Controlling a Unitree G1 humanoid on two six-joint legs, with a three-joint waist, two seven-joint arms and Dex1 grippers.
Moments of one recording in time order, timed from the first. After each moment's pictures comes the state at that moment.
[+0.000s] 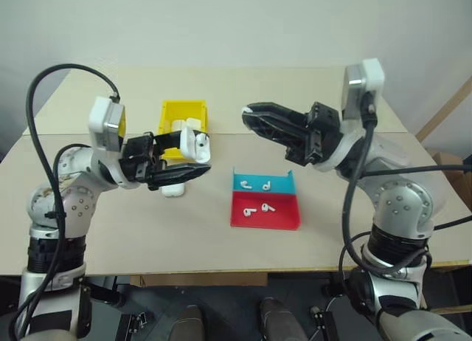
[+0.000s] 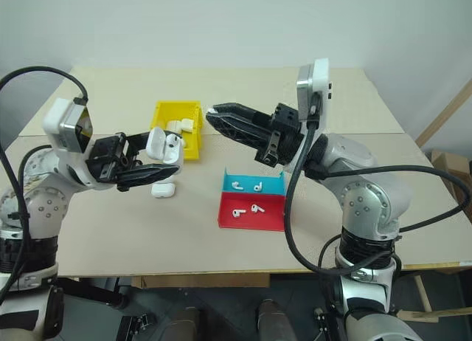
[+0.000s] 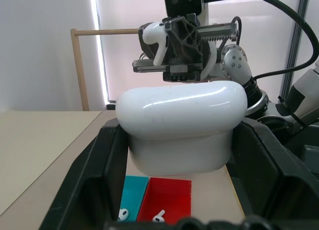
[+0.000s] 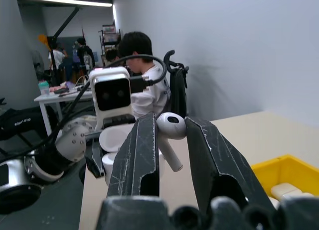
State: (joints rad) left arm -0.58 0.66 0.16 -0.12 -0.84 0.48 -1.28; right arm -0.75 -0.28 -0.21 -0.44 0.83 0.89 0.76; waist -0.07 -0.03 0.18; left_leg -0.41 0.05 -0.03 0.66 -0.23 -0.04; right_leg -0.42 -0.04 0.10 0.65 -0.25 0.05
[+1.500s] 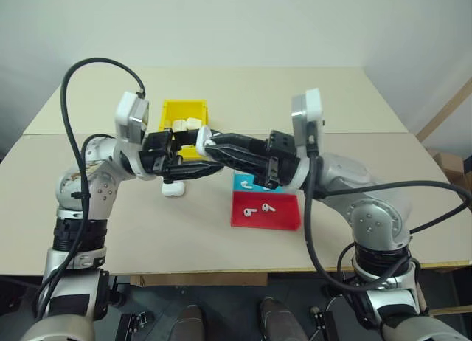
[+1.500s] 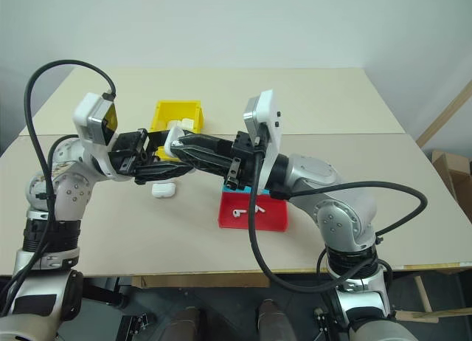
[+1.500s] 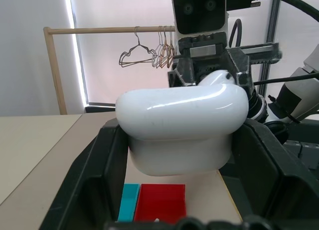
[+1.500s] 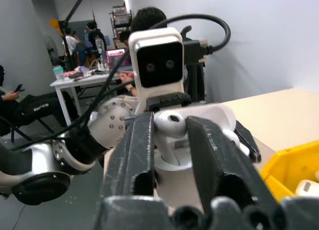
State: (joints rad) left arm -0.70 0.59 0.10 0.02 -0.74 0.46 -1.38; right arm -0.68 -0.31 0.04 -0.47 0.84 0.80 0.63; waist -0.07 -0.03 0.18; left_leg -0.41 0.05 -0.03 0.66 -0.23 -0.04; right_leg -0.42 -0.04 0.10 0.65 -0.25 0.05
